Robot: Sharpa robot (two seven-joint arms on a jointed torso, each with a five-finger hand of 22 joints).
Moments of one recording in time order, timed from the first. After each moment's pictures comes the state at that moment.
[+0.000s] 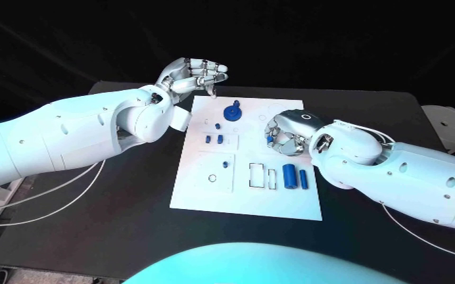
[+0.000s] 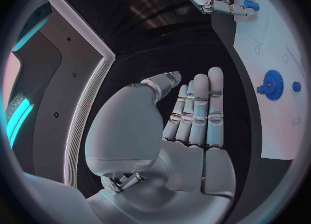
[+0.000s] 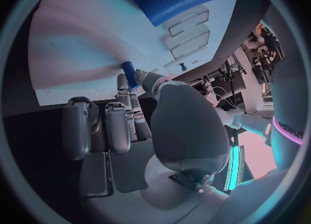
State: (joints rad) left arm 1.17 -0.92 0.00 1.52 -0.17 -0.24 0.40; left_hand 1.37 -0.20 0.56 -0.01 0.24 0.85 0.22 0.25 0.26 0.95 0.15 0.33 0.14 1.04 0.06 1.12 0.44 0.18 0.99 0.14 0.92 0.61; right arm 1.16 -0.68 -0.13 1.53 -1.68 -0.28 -0.20; right_hand 1.32 -0.17 0.57 0.07 0.14 1.03 0.13 0.21 0.43 1.18 0.07 0.14 0.17 1.46 0.00 1.41 1.31 0.05 1.47 0.10 1.33 1.31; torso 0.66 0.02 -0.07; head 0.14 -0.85
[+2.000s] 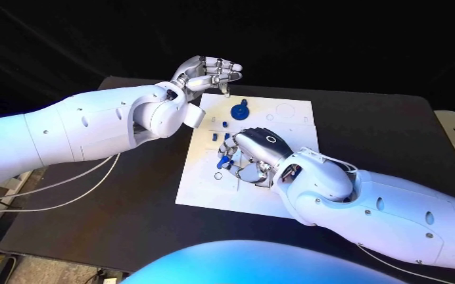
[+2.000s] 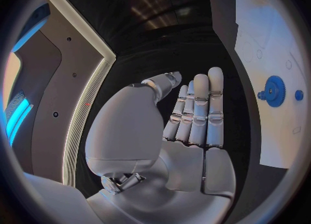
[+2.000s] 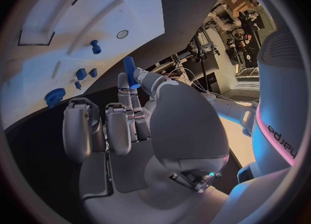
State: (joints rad) left arm 1.17 -0.89 0.00 1.50 -0.17 -0.24 0.40; left_hand 1.38 -0.19 0.56 -0.01 0.24 0.84 0.22 0.25 0.25 0.94 0.15 0.34 0.14 1.04 0.06 1.12 0.44 0.18 0.99 0.14 0.92 0.61; right arm 1.07 -0.56 -0.13 1.72 -1.66 -0.44 -0.20; right_hand 1.33 -0.16 0.58 0.06 0.11 1.05 0.13 0.23 0.45 1.21 0.06 0.15 0.18 1.47 -0.01 1.42 1.31 0.05 1.47 0.09 1.36 1.31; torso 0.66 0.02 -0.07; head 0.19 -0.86
